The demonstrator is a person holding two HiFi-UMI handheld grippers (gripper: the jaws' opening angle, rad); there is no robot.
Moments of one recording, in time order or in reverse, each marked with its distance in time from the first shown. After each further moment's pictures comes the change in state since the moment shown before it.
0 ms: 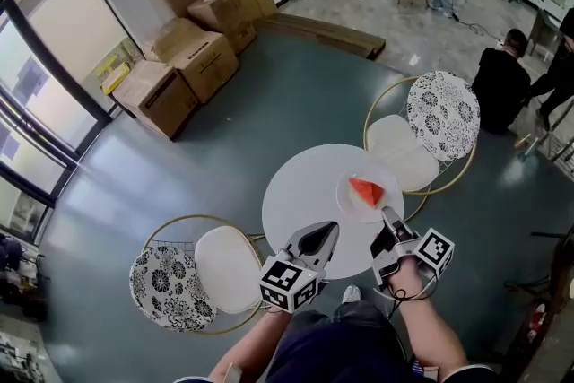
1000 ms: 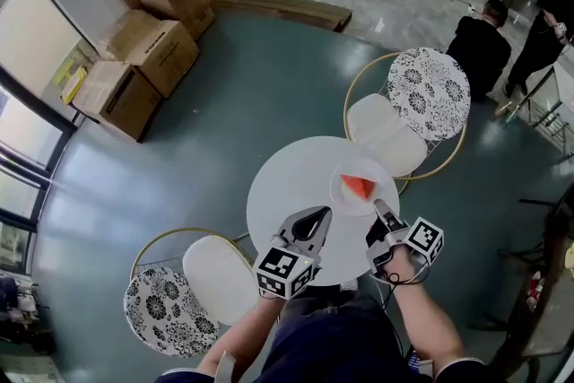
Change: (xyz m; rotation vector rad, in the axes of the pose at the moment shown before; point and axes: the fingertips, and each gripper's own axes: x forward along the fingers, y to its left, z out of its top) left arm 0.059 0.070 -0.009 0.025 0.075 -0.109; right arm 0.053 -0.066 0.015 -0.033 -0.055 -0.151
